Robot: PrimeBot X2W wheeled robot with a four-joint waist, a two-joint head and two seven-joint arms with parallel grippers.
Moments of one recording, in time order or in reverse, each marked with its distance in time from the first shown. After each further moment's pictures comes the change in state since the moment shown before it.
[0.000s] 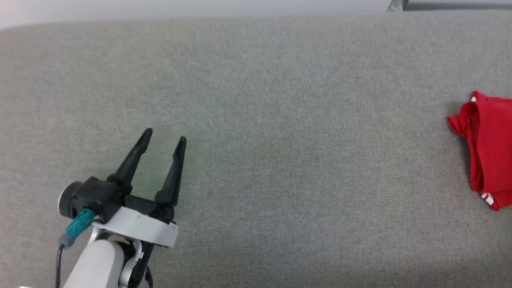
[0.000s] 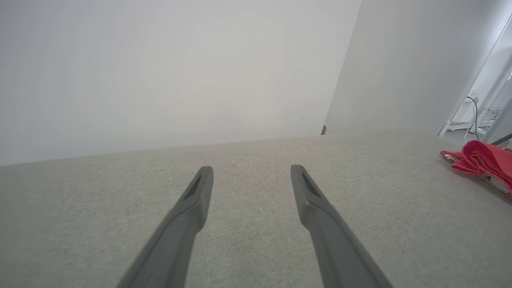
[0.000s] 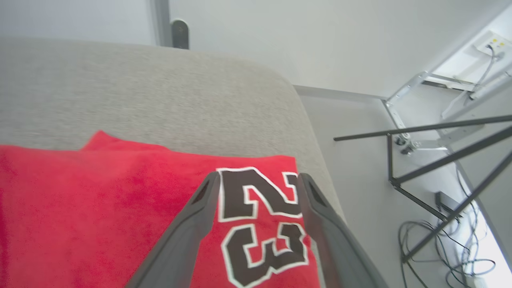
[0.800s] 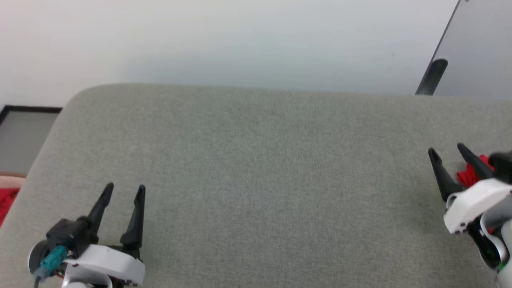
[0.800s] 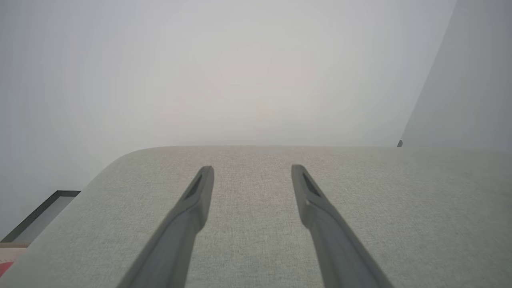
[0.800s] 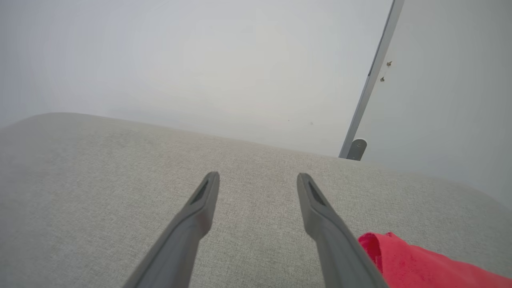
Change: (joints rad) left arm 0.162 0.048 0.096 0.118 -0.054 0.026 -0.007; right arm 0.192 0.262 0.232 -0.211 0.068 0.000 -0.254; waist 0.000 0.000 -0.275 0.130
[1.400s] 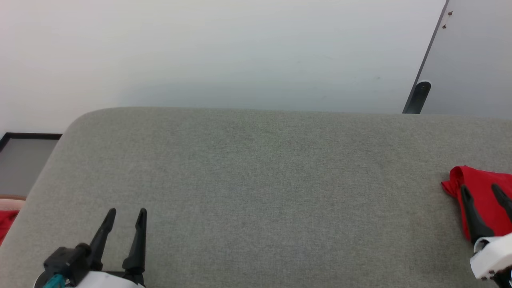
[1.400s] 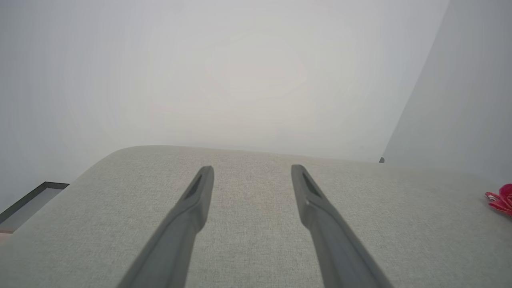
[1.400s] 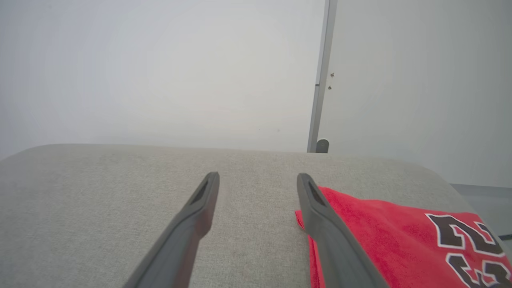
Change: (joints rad) left arm 0.130 -0.037 0.028 -0.078 -0.045 0.009 0.001; right arm 0.342 0.044 -0.266 -0.317 -0.046 0.000 0.056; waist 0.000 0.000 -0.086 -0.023
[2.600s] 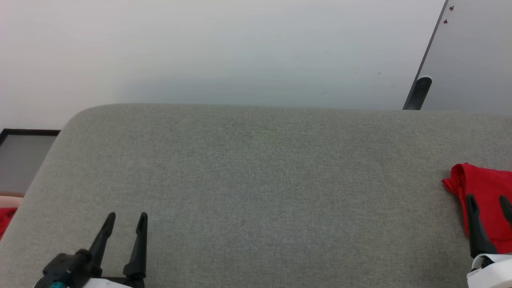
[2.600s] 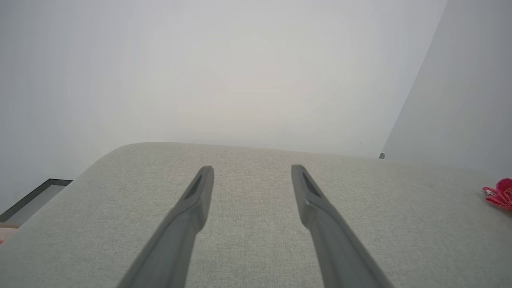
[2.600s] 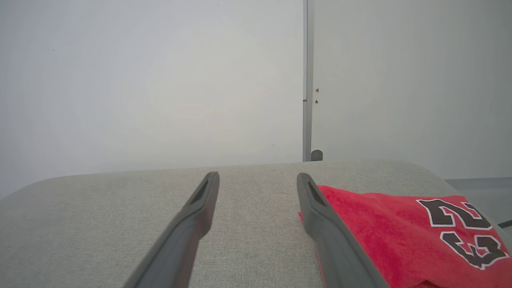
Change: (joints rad) left arm 0.066 0.013 -0.014 -0.119 0.001 0.062 0.035; right arm 0.140 0.156 -0.132 -0.190 -0.075 0.000 -0.039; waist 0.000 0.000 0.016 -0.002
